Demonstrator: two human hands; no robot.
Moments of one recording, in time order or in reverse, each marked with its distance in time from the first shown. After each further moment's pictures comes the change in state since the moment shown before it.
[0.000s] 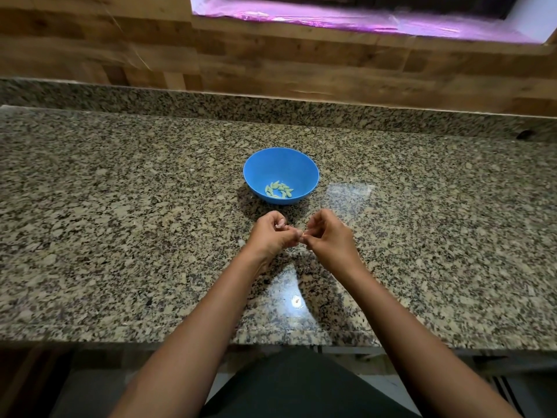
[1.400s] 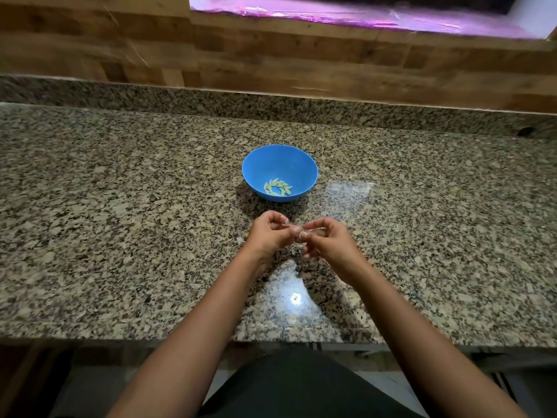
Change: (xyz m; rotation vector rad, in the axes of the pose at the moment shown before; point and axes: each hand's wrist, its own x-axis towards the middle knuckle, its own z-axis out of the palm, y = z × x) left_hand -0.005 -0.001 0.001 -0.062 0.055 -0.046; right_hand -0.001 0.003 -0.009 0.563 -0.197 0.329
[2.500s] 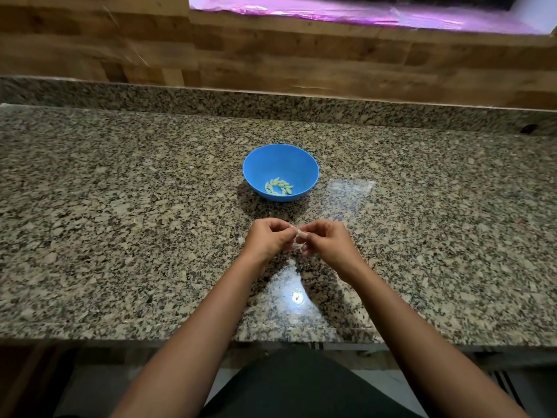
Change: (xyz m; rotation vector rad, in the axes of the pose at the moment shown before) left_hand 0.003 -0.006 -0.003 0.157 0.049 -0.011; right_hand 0.001 0.000 0.007 -0.155 -0.002 -0.080
